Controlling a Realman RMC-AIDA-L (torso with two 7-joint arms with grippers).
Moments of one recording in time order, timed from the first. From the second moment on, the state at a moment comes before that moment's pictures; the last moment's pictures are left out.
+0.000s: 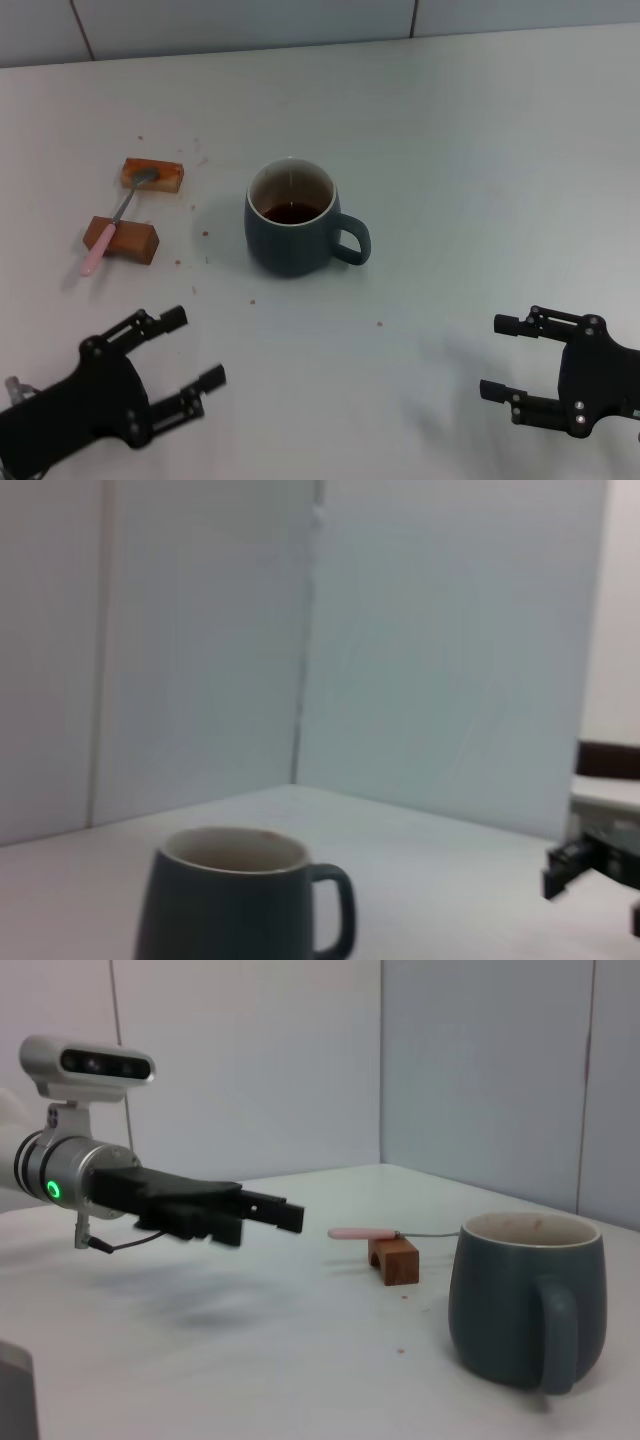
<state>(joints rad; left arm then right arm) -0.31 -2.06 -0.32 0.21 2.73 1.77 -0.58 0.28 2.08 -0.47 -0.49 -2.15 -1.73 0.72</state>
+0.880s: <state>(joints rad) -0.26 -2.05 -0.57 0.21 2.52 1.73 -1.82 0.29 2.08 -0.47 -0.50 -2.14 -1.74 0.72</state>
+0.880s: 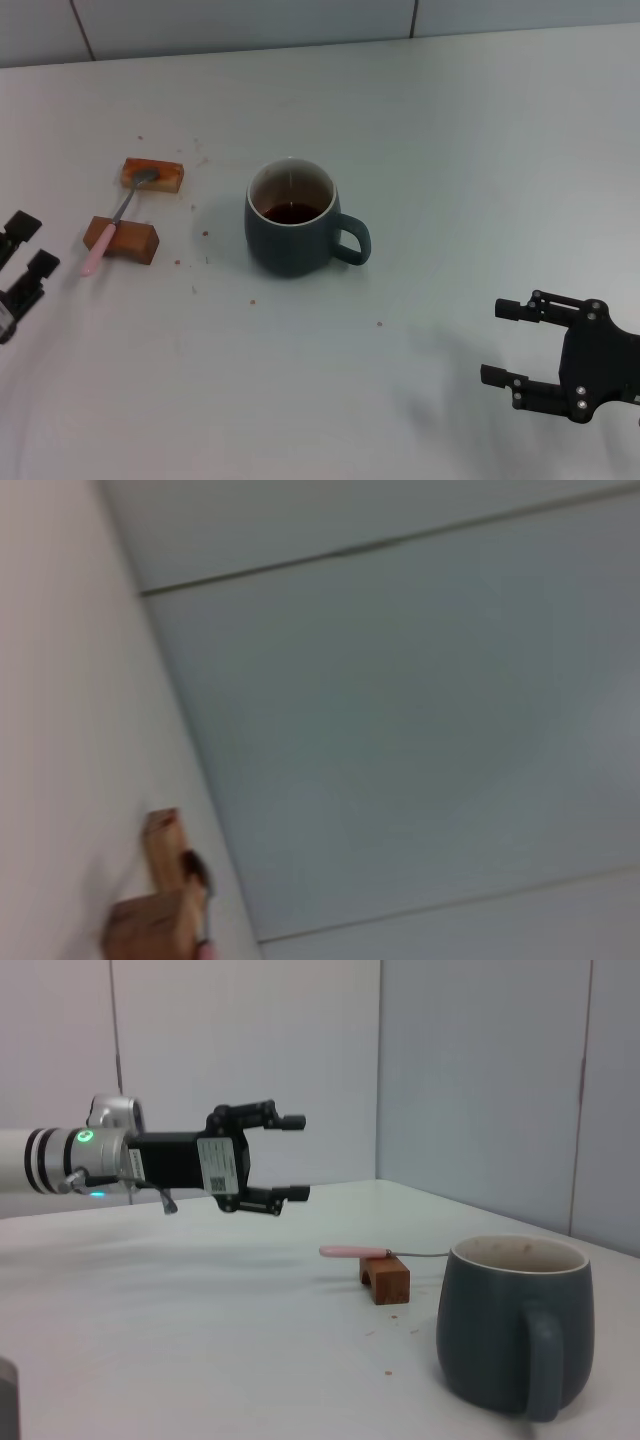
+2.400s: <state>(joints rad) -0.21 -2.07 -0.59 0.00 2.52 1.41 -1.96 0.29 2.08 -0.47 -0.52 -2.13 -1.76 0.73</state>
